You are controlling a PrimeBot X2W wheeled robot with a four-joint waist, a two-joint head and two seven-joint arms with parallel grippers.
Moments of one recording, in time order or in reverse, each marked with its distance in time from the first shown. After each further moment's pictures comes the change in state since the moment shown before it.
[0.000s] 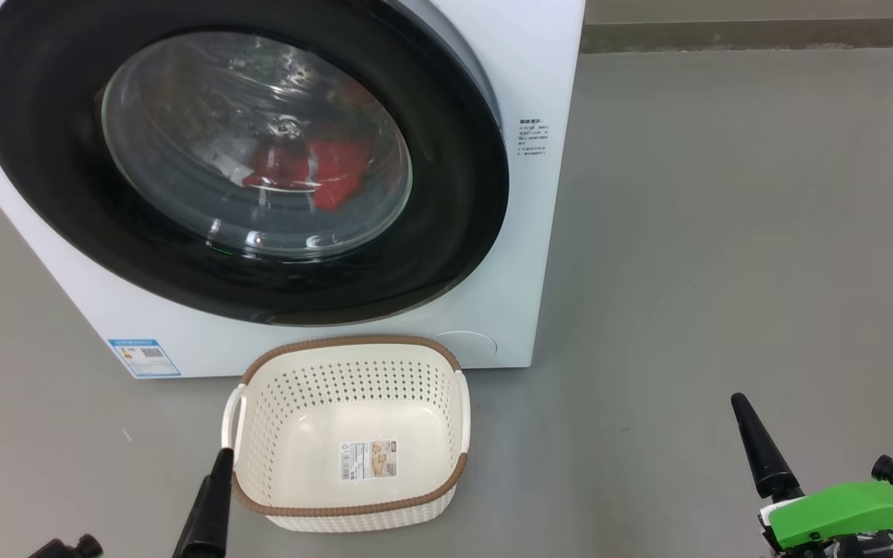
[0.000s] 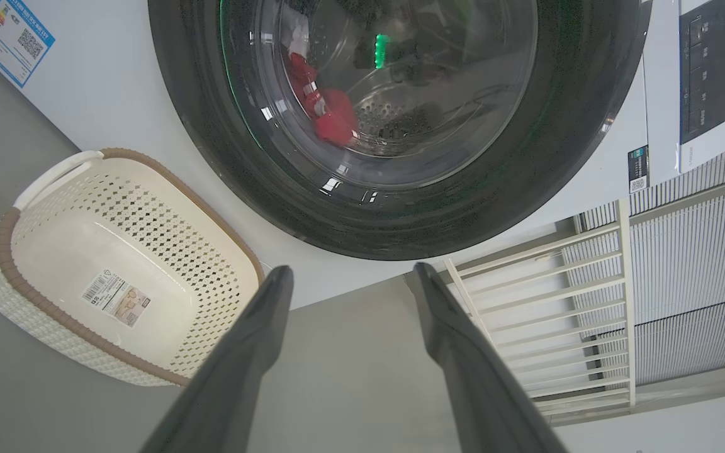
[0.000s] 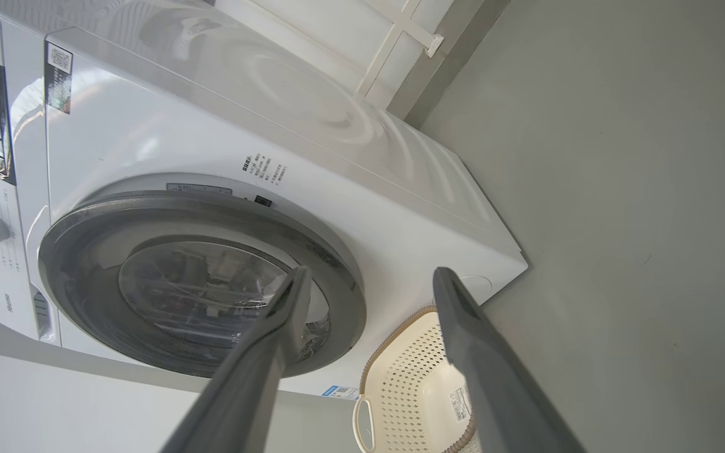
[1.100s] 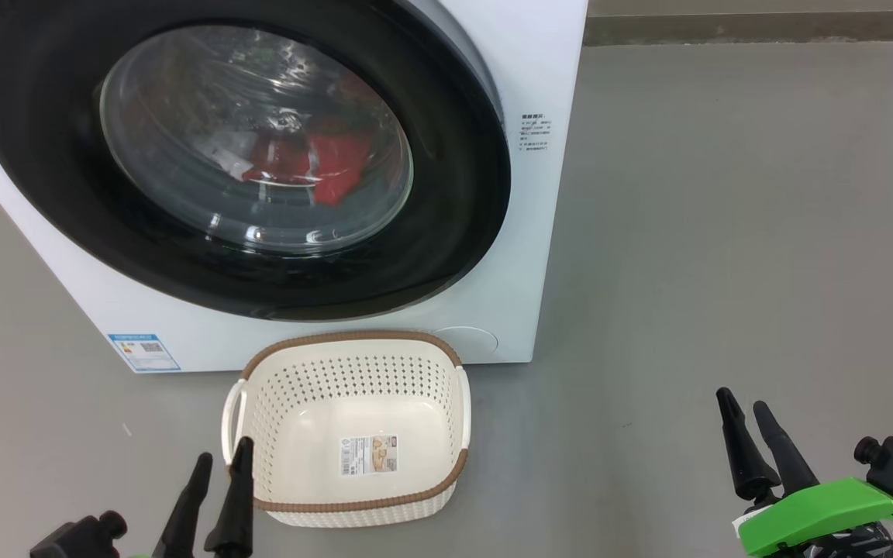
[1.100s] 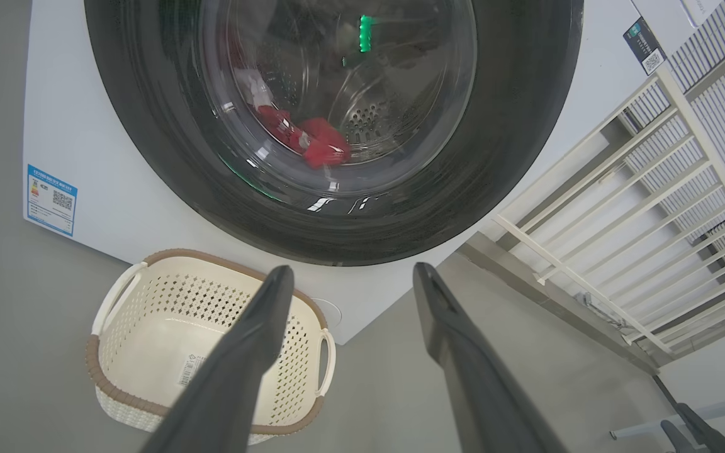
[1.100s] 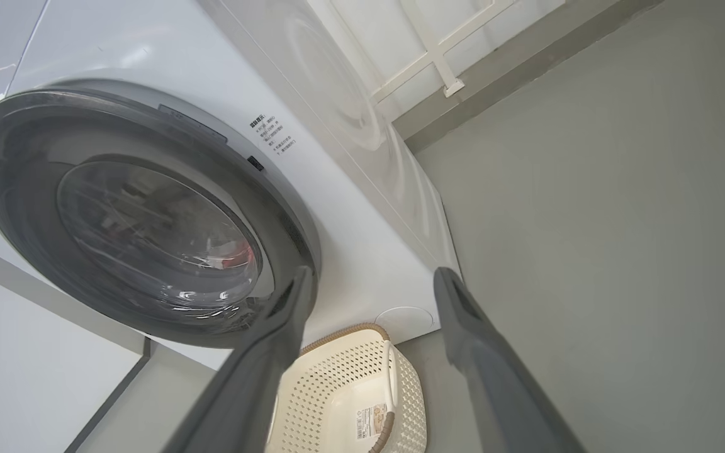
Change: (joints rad) left arm 0.007 0.016 -0.043 -0.066 0.421 0.018 -0.093; right arm 0.003 -0.015 0.035 -0.031 -0.383 0.000 -0.096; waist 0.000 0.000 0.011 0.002
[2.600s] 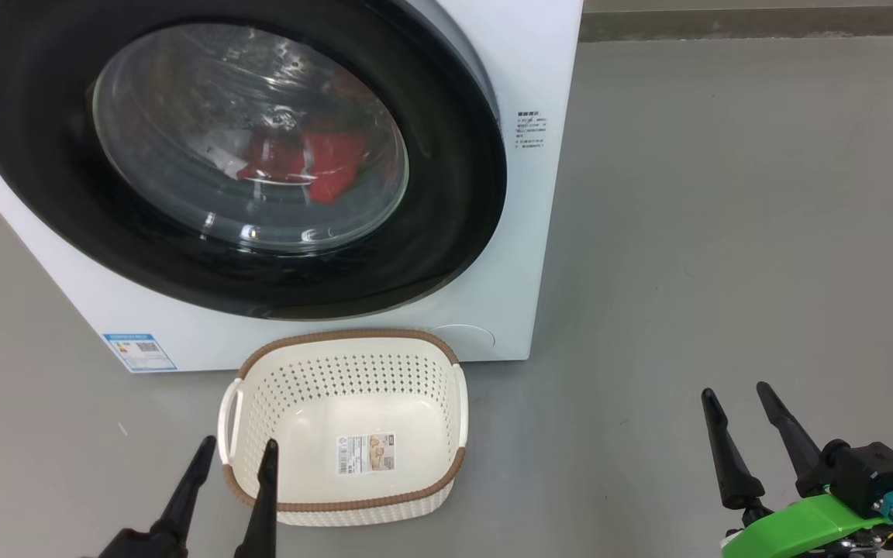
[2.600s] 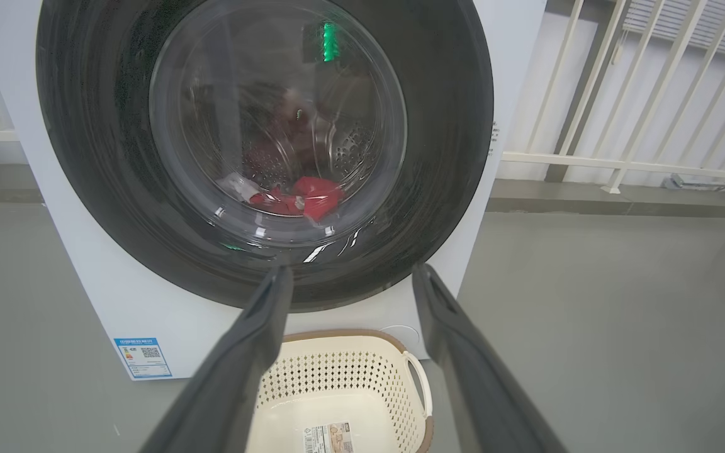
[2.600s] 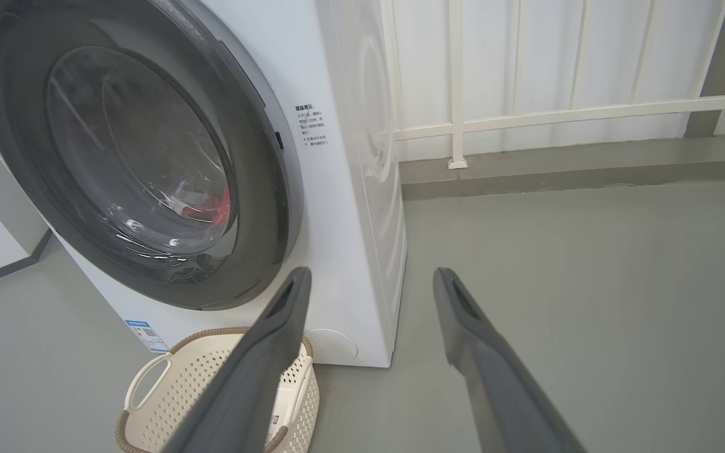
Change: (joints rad) left arm 0.036 0.001 -0.019 -0.073 0.560 0.009 -0.132; right arm 0.023 -0.011 0.011 -0.054 -0.496 0.000 -0.132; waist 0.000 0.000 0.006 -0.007
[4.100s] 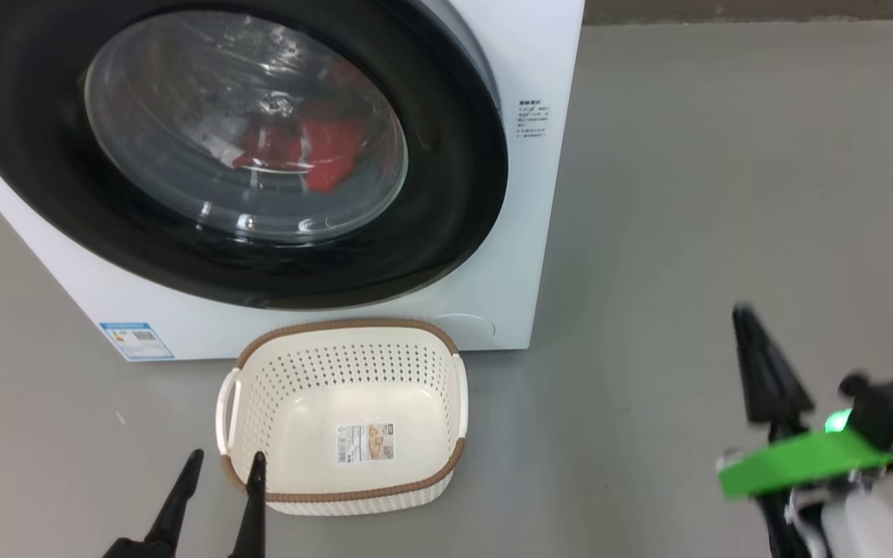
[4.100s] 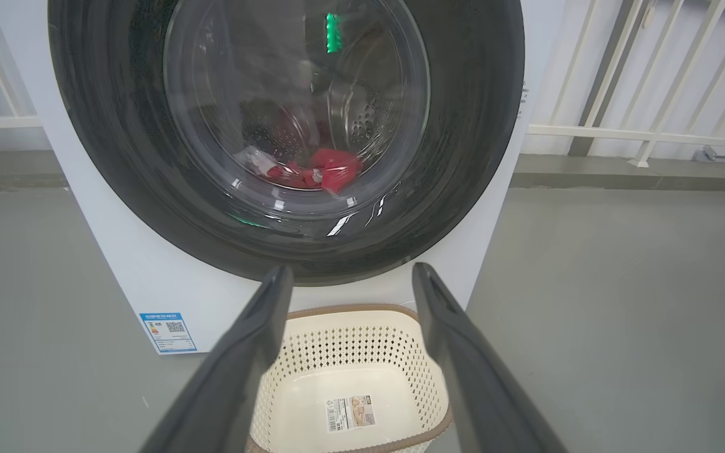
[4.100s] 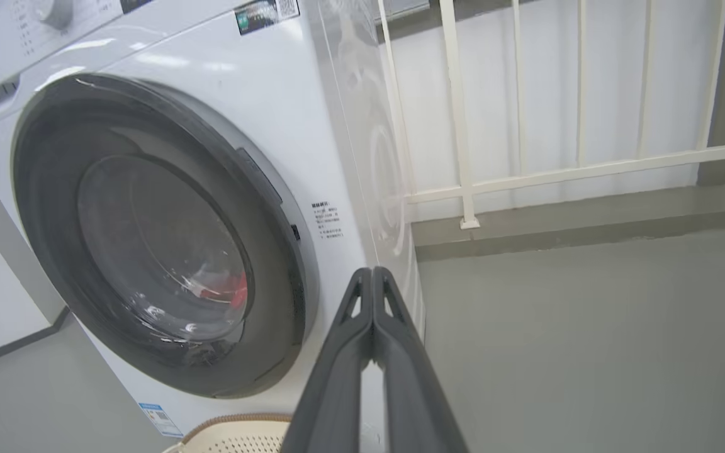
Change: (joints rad) left arm 0.003 -0.003 0.033 0.061 0.040 0.000 -0.026; right arm -0.104 0.018 -0.009 -0.011 0.030 0.000 -0.026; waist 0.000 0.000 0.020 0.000
